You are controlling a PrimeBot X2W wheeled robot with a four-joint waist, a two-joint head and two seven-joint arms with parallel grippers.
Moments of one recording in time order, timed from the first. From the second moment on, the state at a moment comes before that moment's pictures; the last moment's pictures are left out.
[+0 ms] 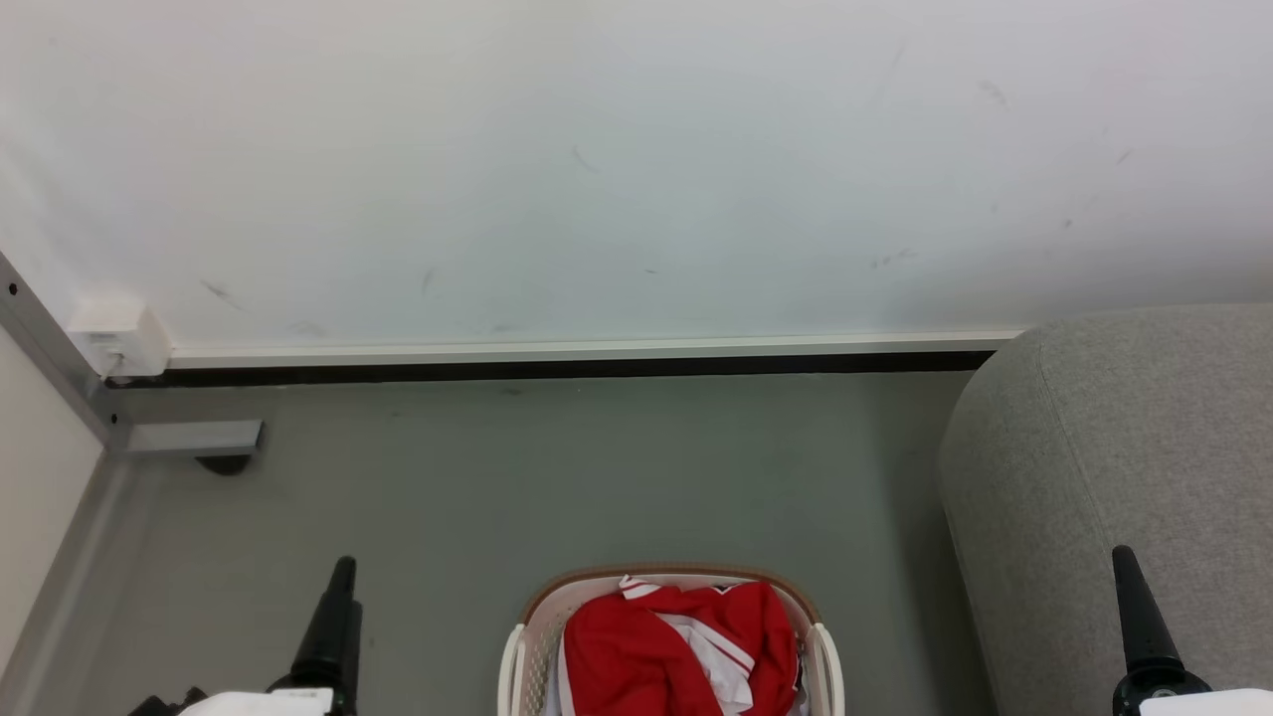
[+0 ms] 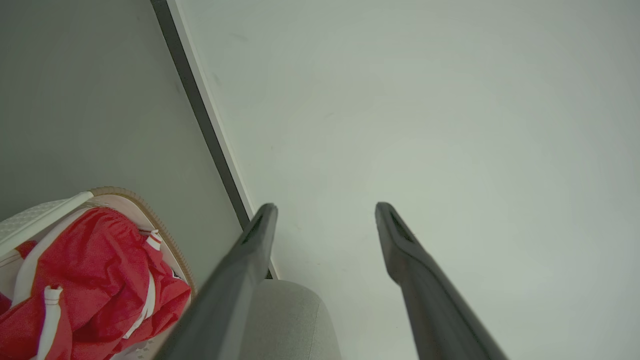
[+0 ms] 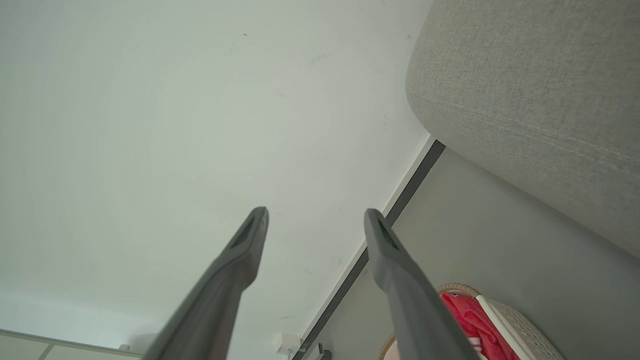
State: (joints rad) left arm -0.07 0.04 0.04 0.28 -1.47 -0.10 0.03; right arm -0.04 -0.03 -0.08 0.23 1.33 0.13 0.03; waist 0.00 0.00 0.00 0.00
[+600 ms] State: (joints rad) left arm -0.07 0.04 -0.02 0.25 -1.11 -0.03 -0.04; right arm -0.02 -0.04 -0.03 0.18 0.92 0.13 -0.04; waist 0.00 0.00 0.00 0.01
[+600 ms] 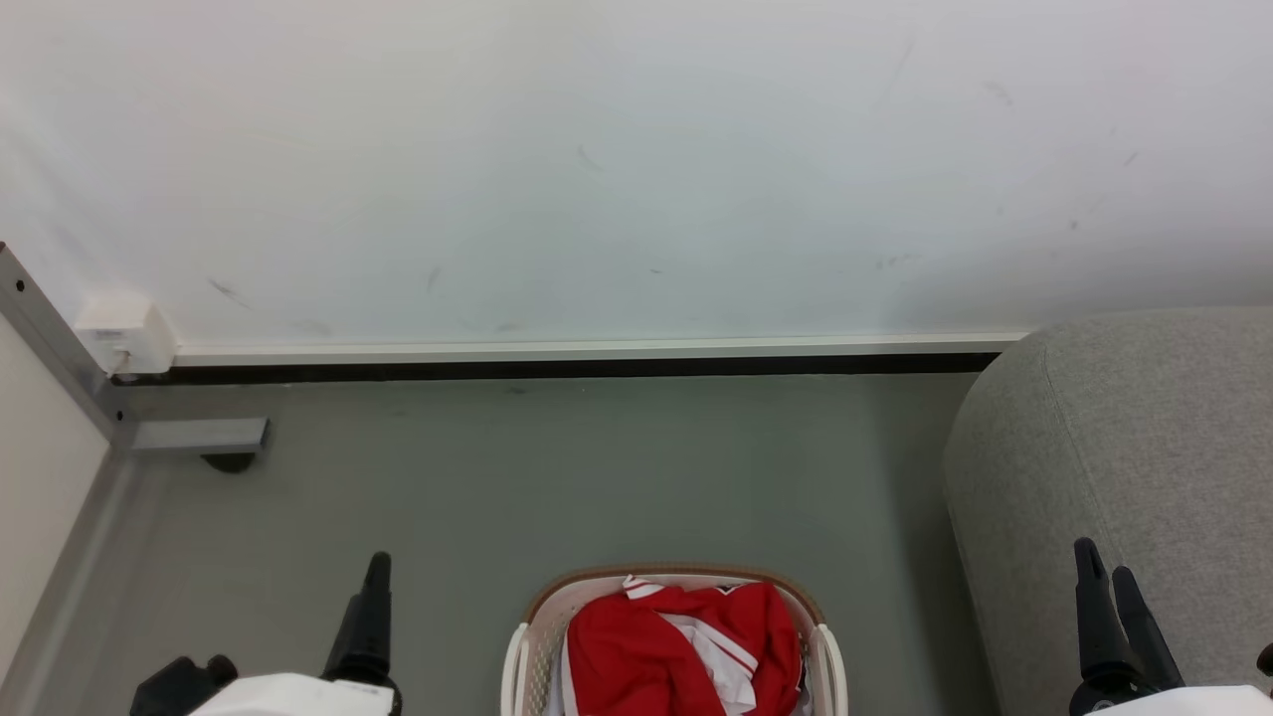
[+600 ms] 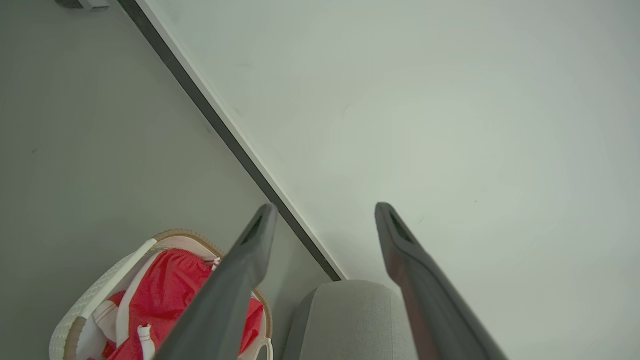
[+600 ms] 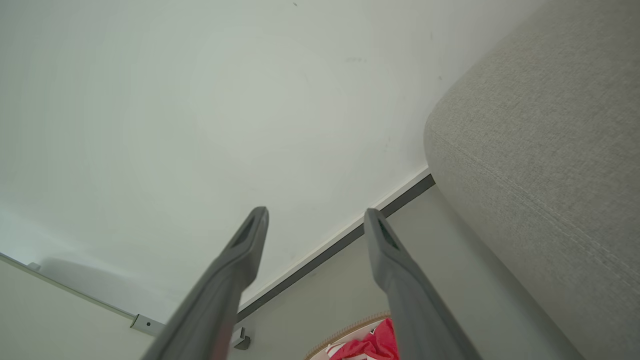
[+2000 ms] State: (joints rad) left arm -0.06 0.04 -0.06 0.23 -0.52 0.02 -0.16; right arm 0.00 -0.05 0.01 0.15 0.43 0.13 -0.17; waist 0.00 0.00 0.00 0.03
